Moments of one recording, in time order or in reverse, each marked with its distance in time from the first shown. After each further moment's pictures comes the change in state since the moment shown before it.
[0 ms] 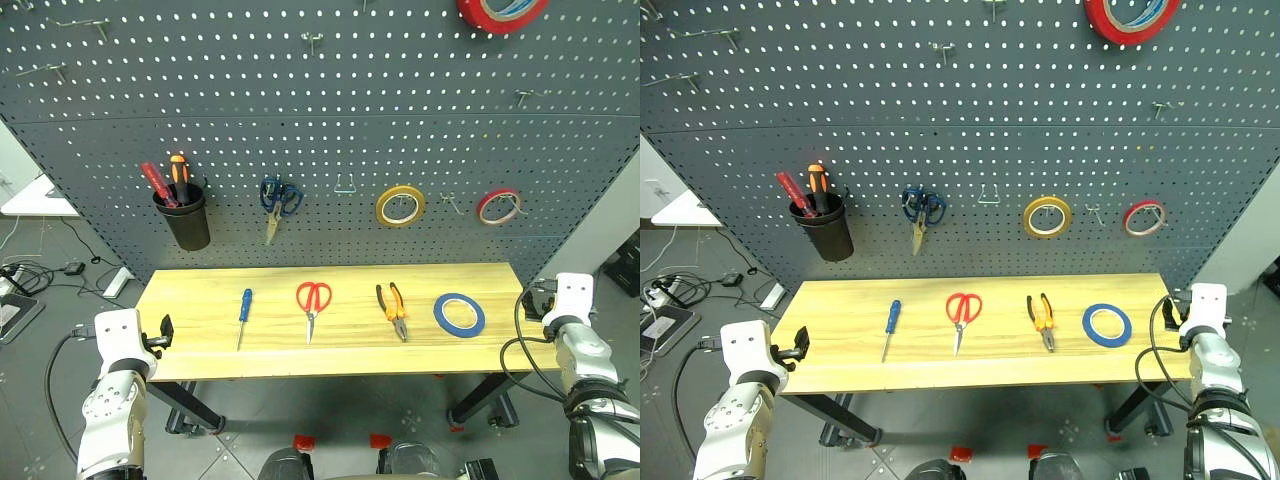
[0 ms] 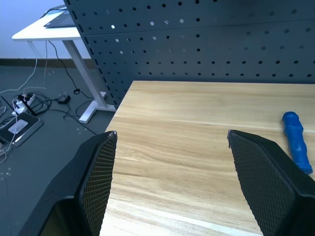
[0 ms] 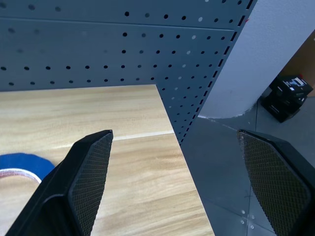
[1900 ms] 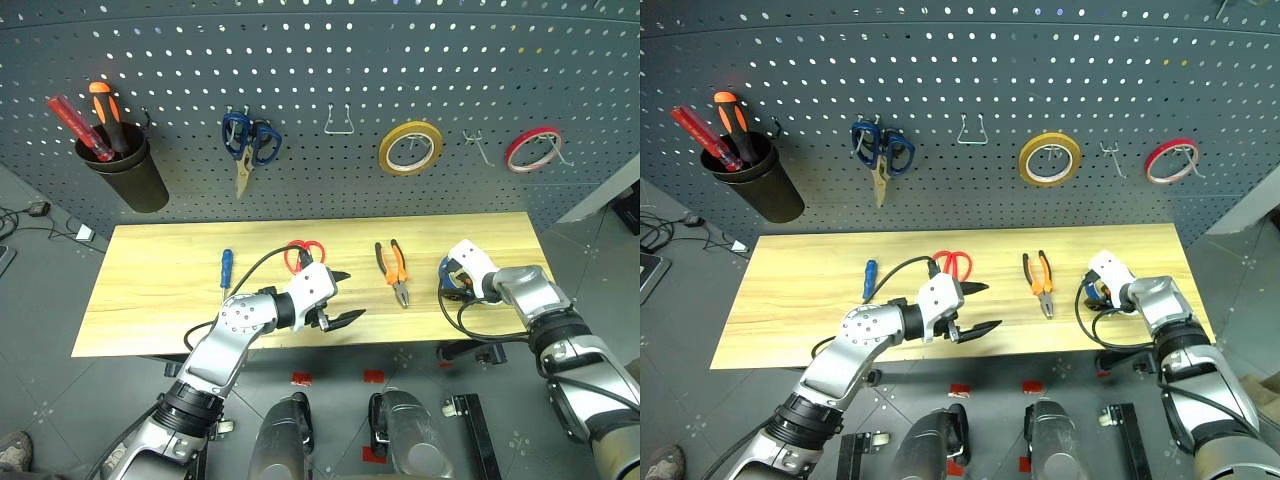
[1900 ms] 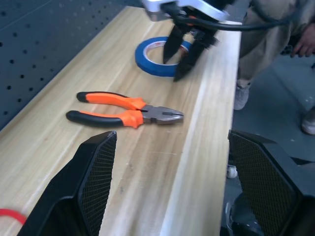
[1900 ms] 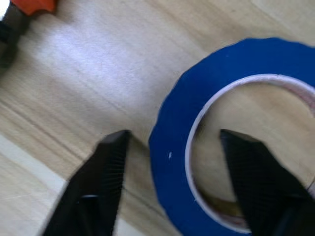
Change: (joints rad) left arm -0.360 0.040 -0.721 -0.250 0.048 0.026 -0.702; right arm -0.330 0.007 0.537 -0.152 -0.222 0.562 0.551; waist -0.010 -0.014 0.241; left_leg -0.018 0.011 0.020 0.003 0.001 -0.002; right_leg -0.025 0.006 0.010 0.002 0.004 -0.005
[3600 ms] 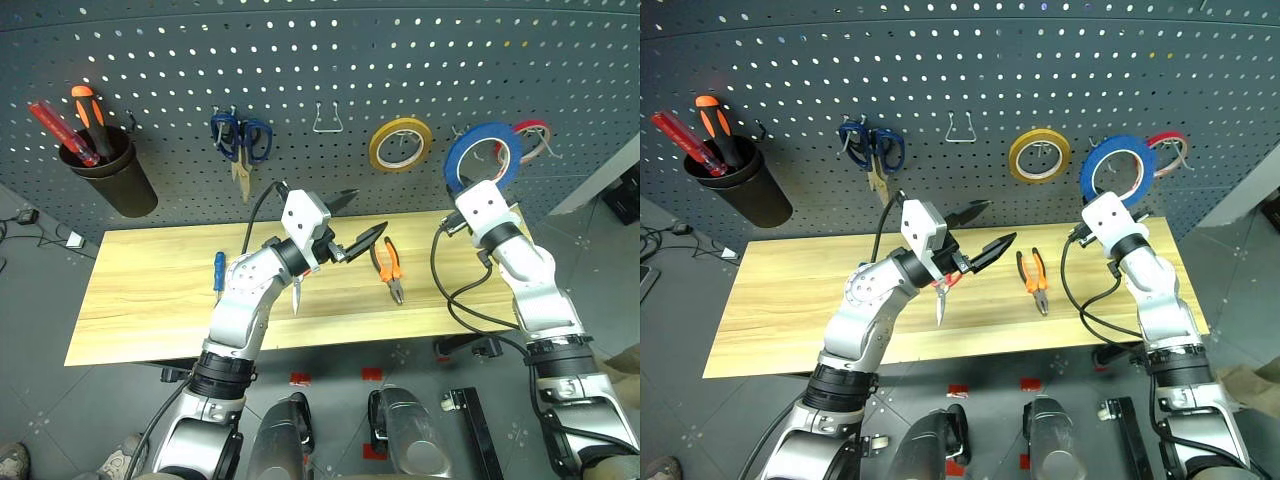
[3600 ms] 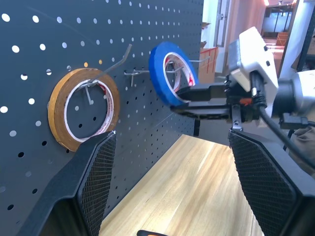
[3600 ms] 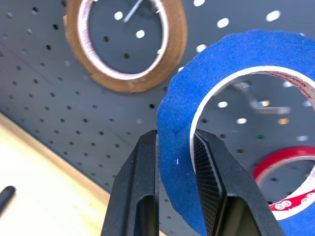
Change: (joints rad) left arm -0.178 -0.218 0.203 0.017 -0.153 -0.073 0.139; right arm 0.224 0.091 -0.233 -0.659 -0.087 -0.436 -0.472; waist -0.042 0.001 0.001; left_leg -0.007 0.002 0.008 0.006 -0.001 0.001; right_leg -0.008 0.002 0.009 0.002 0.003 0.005
